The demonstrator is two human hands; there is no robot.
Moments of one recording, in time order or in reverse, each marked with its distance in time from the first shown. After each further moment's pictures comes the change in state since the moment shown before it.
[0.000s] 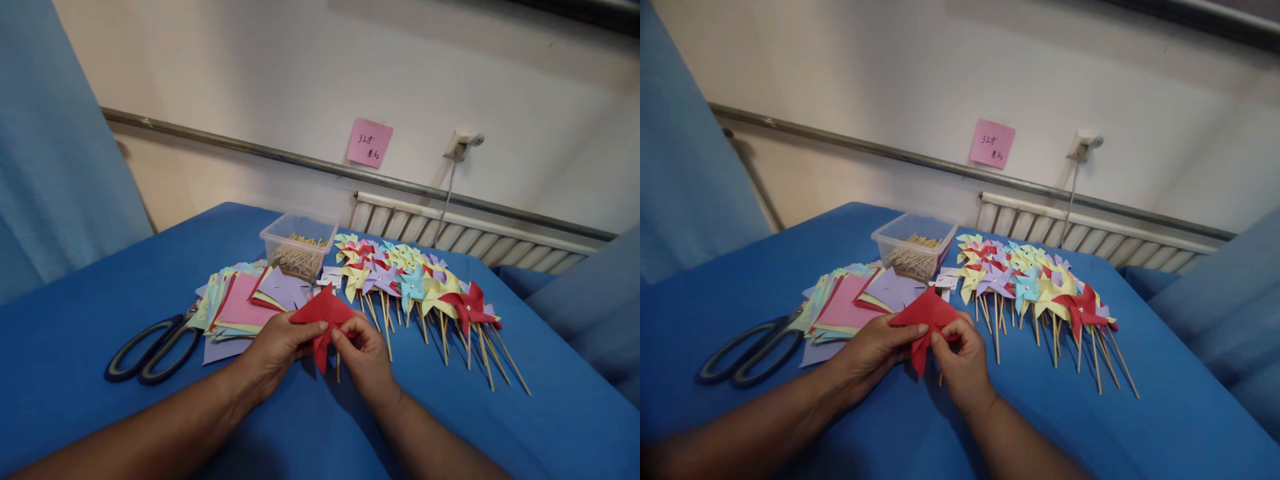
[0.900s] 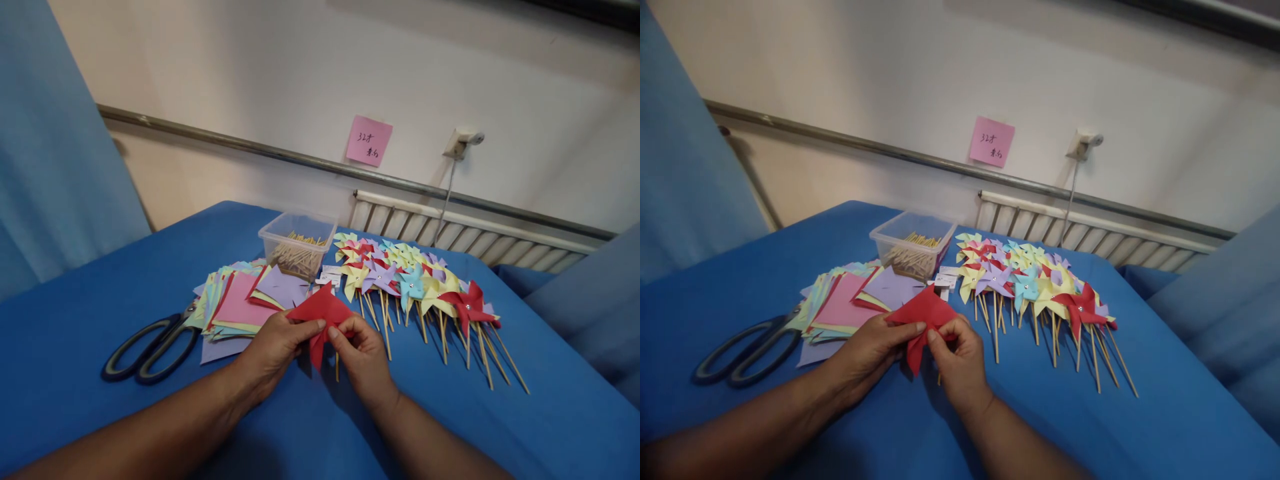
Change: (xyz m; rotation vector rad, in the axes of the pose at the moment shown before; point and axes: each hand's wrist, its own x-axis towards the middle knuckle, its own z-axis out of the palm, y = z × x) left_hand 0.001 -0.002 0.000 0.008 -0.018 0.058; right_hand -0.002 -0.004 0.003 0.040 0.001 0.048
